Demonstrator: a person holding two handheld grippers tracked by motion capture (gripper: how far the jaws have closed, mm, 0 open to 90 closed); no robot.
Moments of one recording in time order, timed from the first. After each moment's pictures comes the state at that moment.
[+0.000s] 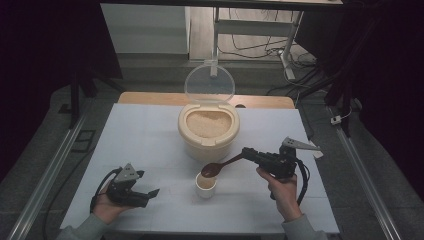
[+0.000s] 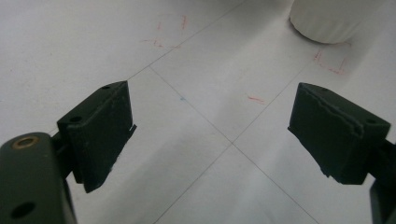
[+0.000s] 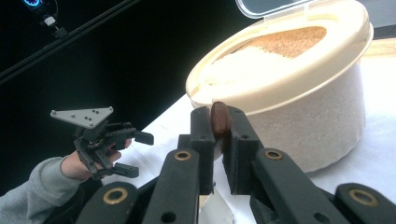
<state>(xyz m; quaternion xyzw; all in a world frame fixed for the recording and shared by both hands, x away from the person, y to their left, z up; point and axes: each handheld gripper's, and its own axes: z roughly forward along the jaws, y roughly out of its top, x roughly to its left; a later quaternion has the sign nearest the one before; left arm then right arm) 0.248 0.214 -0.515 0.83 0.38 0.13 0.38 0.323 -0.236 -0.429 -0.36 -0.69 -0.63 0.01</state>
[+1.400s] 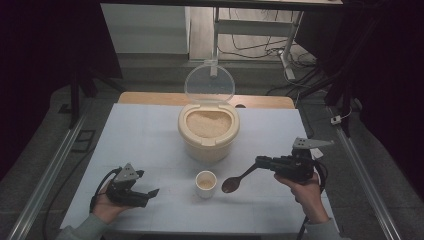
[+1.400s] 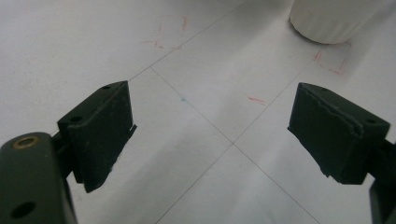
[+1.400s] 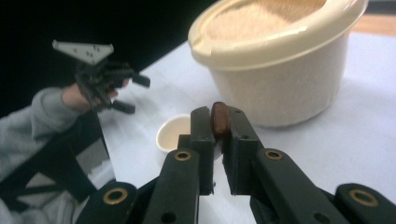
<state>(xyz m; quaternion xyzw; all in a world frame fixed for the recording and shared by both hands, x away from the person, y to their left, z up) 0.248 0.214 -0.515 0.83 0.38 0.13 0.38 0.316 -0.269 -0.406 -0.31 -0.78 -0.54 0.01</state>
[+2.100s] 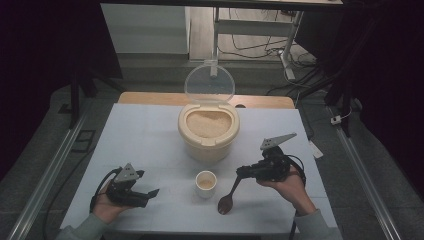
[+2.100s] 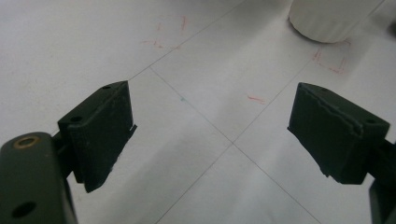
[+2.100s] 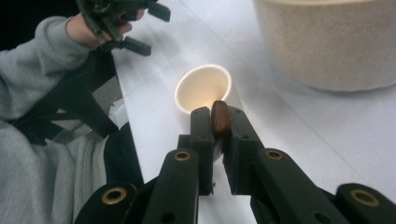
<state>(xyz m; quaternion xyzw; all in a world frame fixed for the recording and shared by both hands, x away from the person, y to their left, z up) 0.248 0.214 -0.515 0.83 0.38 0.13 0.38 0.334 -0.217 -0.421 -0.26 -0.86 -0.43 0.09</state>
